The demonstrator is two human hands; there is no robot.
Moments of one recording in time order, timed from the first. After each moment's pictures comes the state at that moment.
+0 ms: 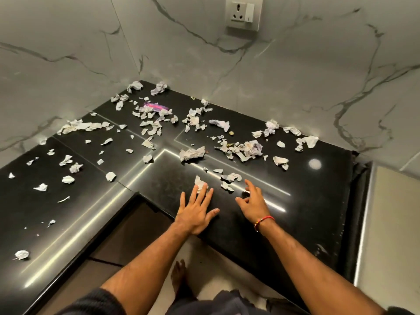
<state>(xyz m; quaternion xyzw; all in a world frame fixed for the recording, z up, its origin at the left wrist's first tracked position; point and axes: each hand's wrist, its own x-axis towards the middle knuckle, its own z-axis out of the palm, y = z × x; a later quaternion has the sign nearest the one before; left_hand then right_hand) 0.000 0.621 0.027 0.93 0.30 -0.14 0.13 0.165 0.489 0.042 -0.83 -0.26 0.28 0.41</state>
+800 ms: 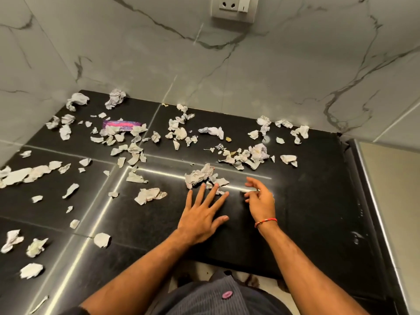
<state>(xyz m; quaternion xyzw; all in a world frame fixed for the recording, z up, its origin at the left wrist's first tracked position) 0.015 0.773 0.028 0.99 0.04 -0.11 0.09 0.130 0.613 0.044 -0.82 0.00 0.09 0.57</state>
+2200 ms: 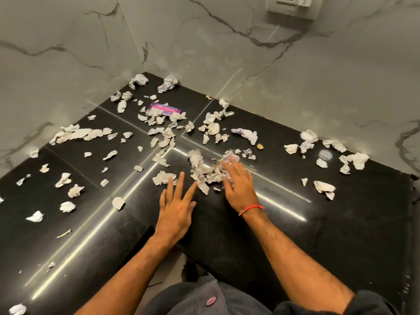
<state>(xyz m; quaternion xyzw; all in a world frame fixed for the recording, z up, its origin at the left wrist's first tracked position) -0.024 0.774 0.052 0.92 0.36 0.00 0.13 0.177 0.690 0.040 -0.82 -0.45 0.13 0.34</state>
